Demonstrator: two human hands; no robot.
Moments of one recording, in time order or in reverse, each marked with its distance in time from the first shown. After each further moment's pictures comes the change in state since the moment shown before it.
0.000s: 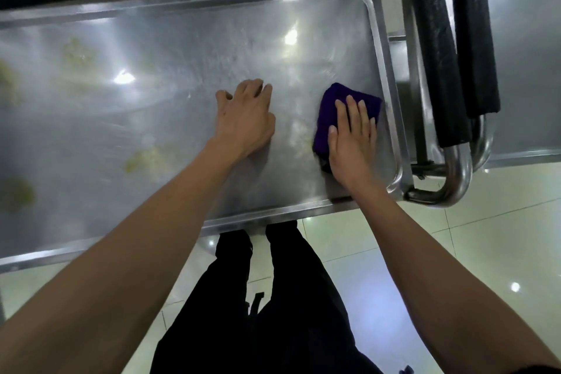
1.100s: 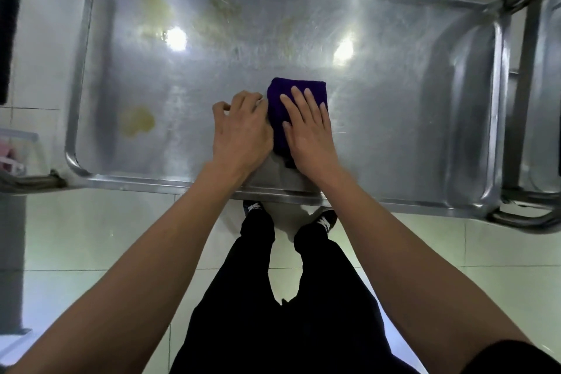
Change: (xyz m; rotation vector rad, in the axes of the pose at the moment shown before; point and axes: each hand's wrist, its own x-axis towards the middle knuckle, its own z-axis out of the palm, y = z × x) left_hand -0.155 -0.164 0.014 -0.010 0.234 -0.274; right_hand -0.041 -0.243 0.069 0.048 -0.109 -0.484
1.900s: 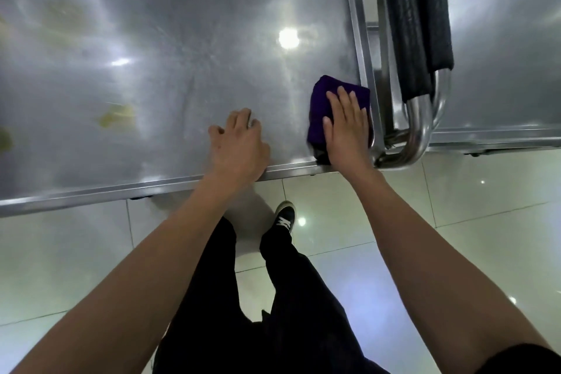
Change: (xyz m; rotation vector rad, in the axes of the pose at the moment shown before) left_hand -0.035 0.248 0.035 0.079 -0.278 0.131; right_hand -0.151 0.271 -0.075 0.034 0.120 0.391
